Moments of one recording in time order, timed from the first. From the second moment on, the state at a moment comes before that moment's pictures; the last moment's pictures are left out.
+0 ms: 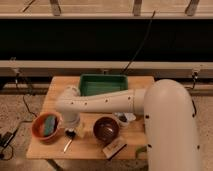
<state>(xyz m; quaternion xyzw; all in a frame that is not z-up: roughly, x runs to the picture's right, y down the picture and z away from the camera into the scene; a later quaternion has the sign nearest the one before) -0.192 0.239 0.776 -0.28 -0.29 -0.52 0.75</state>
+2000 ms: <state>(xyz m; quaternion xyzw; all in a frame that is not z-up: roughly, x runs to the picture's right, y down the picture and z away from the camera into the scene) -0.188 0.258 0.760 -0.24 -0.29 -0.54 0.76</state>
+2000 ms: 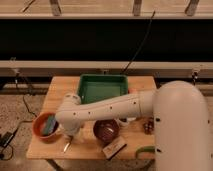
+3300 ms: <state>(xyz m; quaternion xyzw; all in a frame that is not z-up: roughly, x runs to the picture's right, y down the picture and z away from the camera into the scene) -0.188 0.280 0.791 -0.28 -0.25 -0.56 0.74</state>
